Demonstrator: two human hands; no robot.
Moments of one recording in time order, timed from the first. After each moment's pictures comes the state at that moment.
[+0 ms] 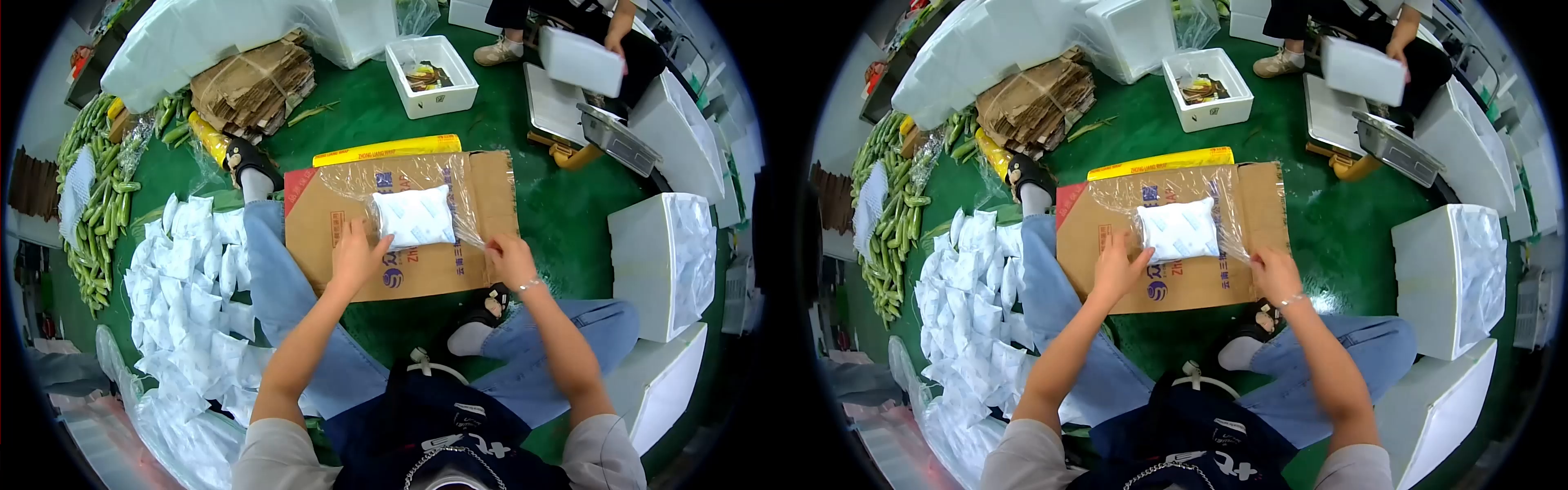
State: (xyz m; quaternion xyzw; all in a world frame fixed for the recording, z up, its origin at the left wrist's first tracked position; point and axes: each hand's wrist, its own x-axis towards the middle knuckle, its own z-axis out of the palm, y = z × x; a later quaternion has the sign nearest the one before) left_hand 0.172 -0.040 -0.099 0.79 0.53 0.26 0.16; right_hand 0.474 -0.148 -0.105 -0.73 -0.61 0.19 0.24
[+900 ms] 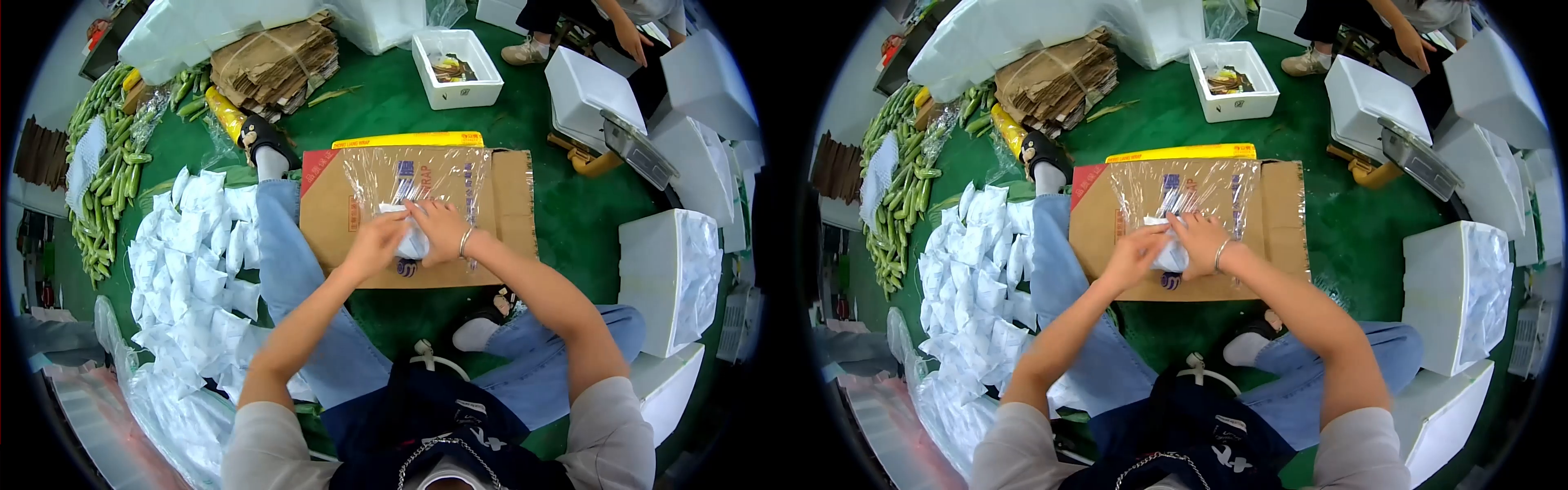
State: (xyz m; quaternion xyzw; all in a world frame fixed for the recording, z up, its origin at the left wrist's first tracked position) left_hand 0.158 -0.043 -0.098 0.76 0.37 0.30 0.45; right_hand 0.359 -0.049 -0.090 -0.50 -0.84 0.22 -0.02
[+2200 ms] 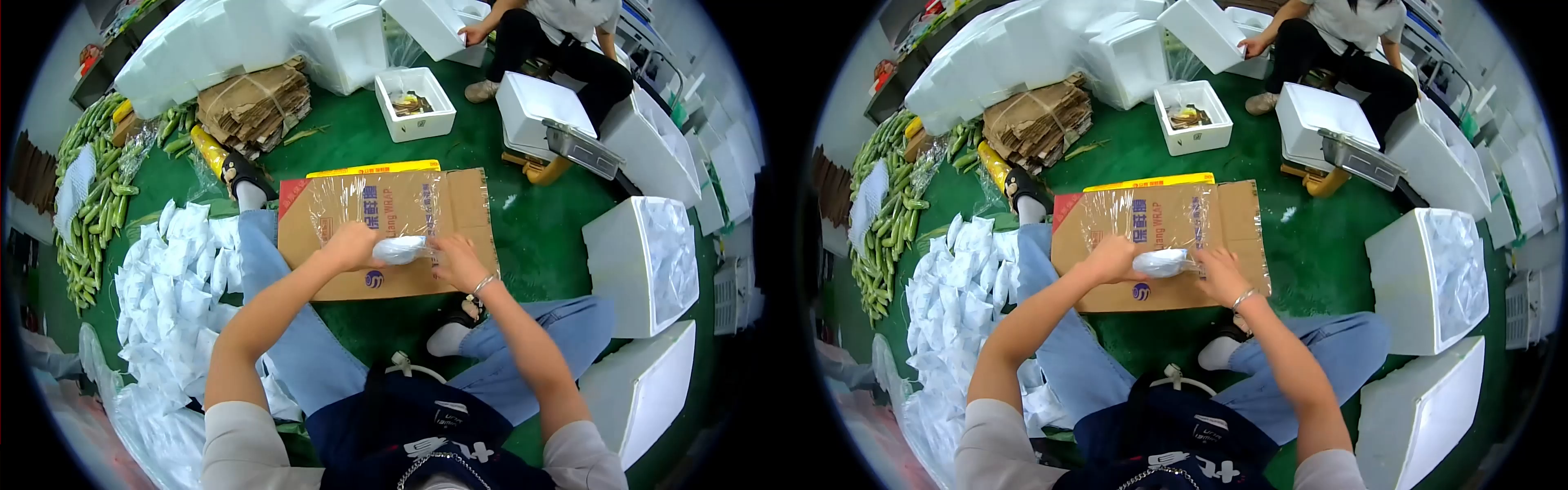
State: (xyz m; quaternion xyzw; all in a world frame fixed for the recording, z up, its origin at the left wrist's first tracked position) left_hand 0.183 -0.034 -0.036 0.96 0.27 0.00 0.13; right_hand 0.426 -0.146 -0.084 -0.60 -0.74 0.08 0.30
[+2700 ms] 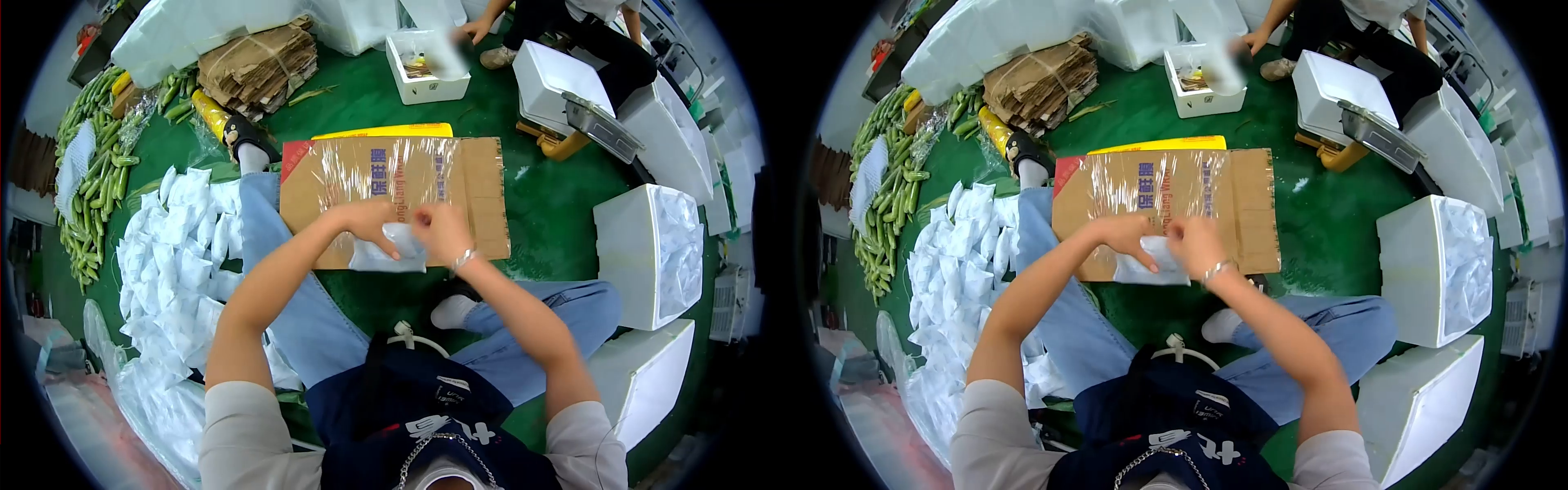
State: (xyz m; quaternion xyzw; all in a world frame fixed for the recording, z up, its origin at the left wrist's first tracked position) left_hand 0.193 -0.020 -0.048 0.88 0.16 -0.15 0.41; right_hand 0.365 -0.134 -0.044 -0.66 -0.63 0.29 0.29
